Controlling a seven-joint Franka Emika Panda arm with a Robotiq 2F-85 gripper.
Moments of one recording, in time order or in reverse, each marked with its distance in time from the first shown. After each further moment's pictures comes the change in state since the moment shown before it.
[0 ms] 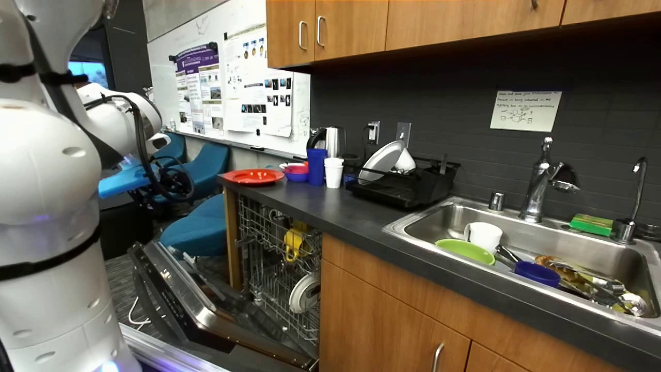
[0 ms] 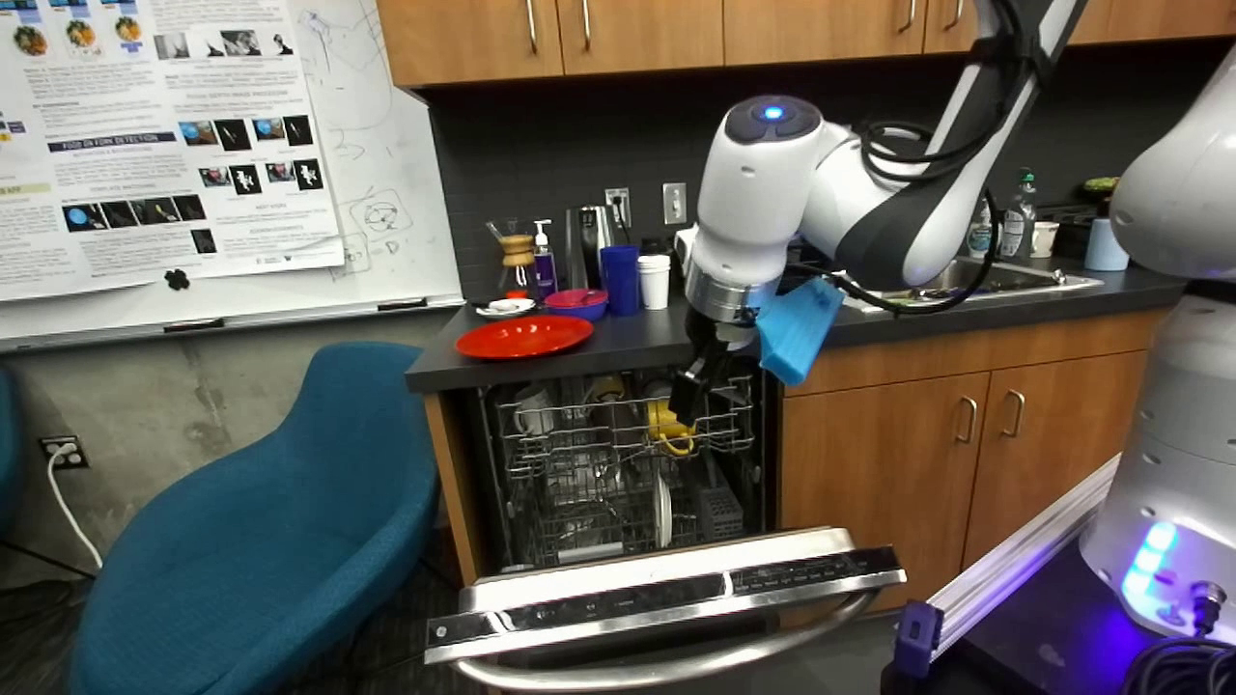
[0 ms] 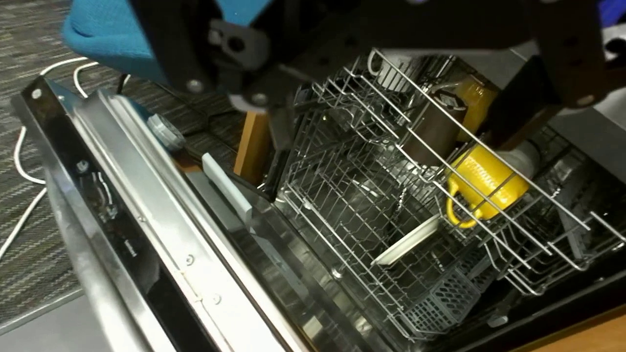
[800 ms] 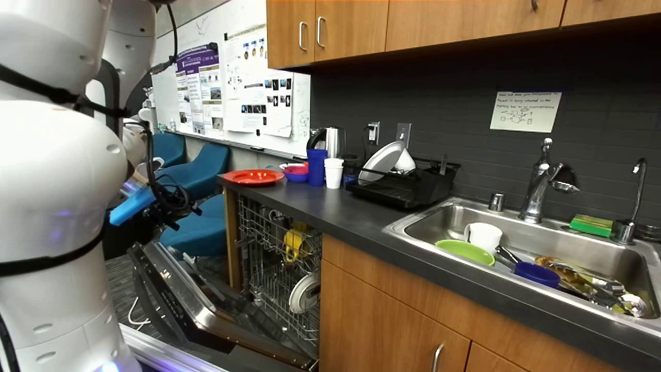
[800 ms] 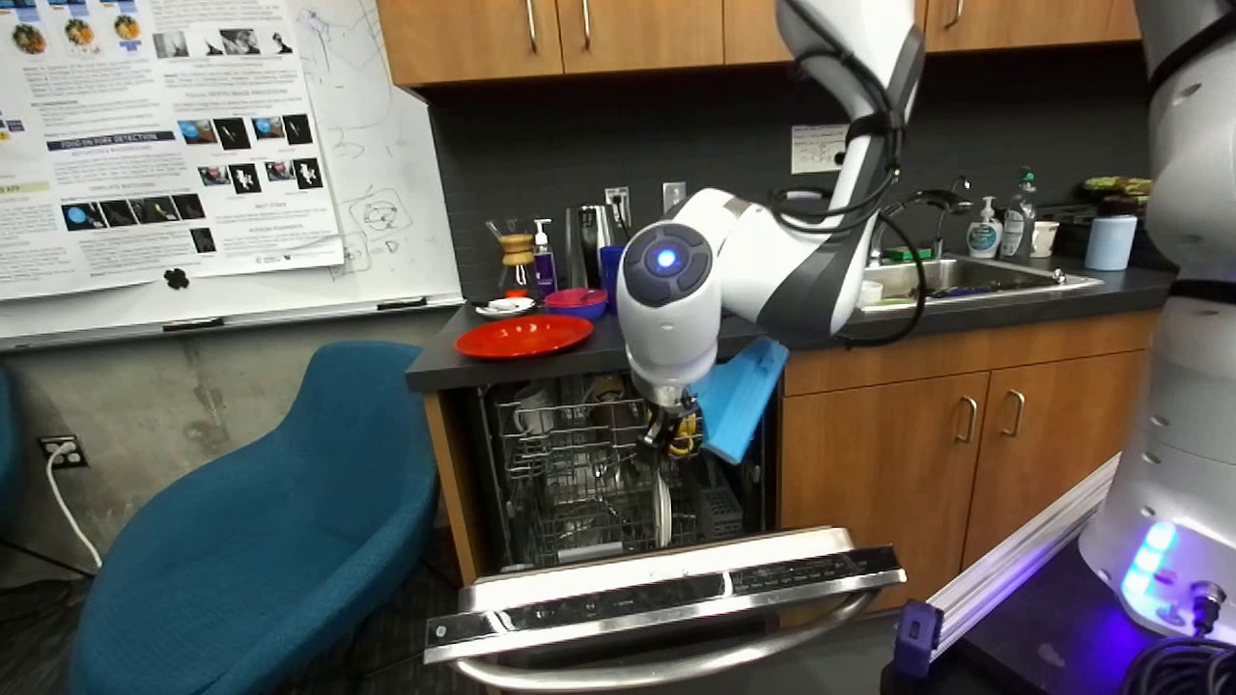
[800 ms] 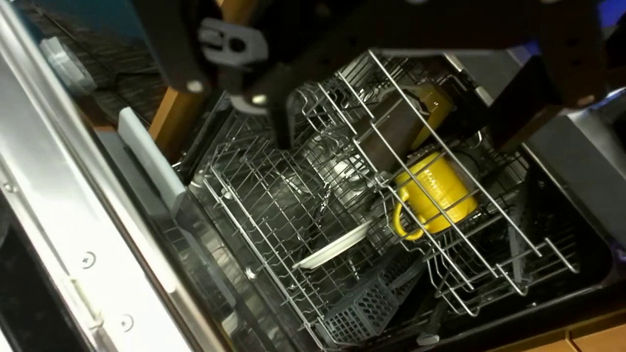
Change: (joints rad) arm 0.270 0.506 -0.129 0.300 -0.440 -0.607 0.376
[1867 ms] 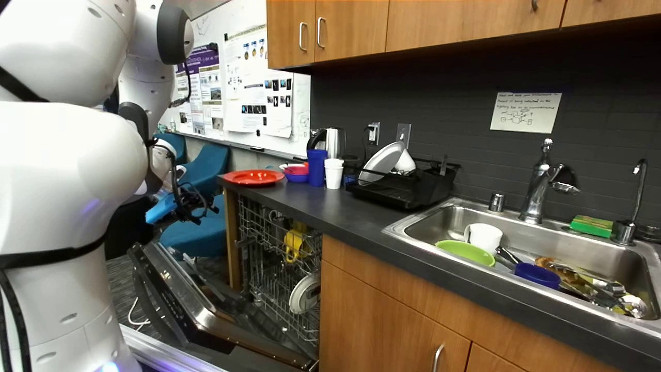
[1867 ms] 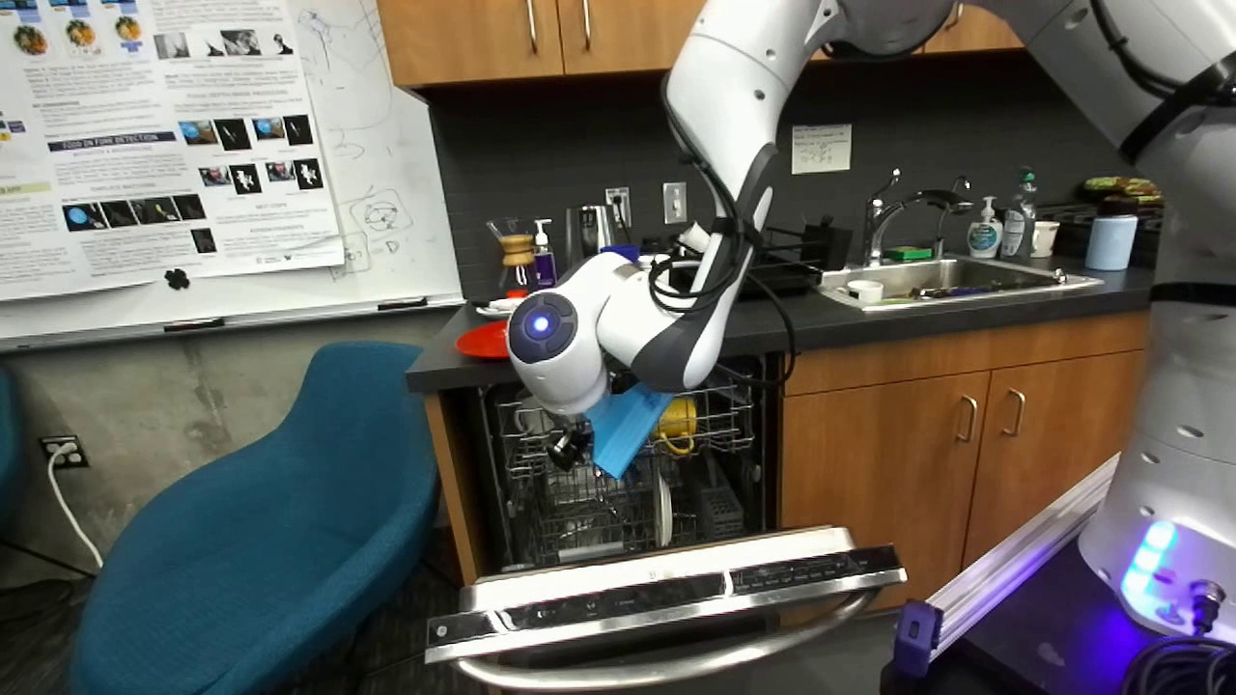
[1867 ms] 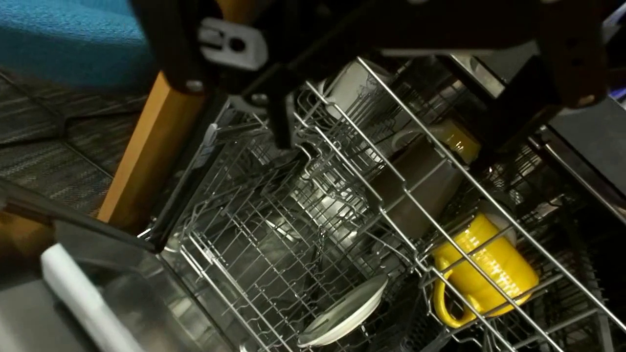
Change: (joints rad) arm 0.366 0.308 -0.410 0.465 -0.022 0.009 -0.012
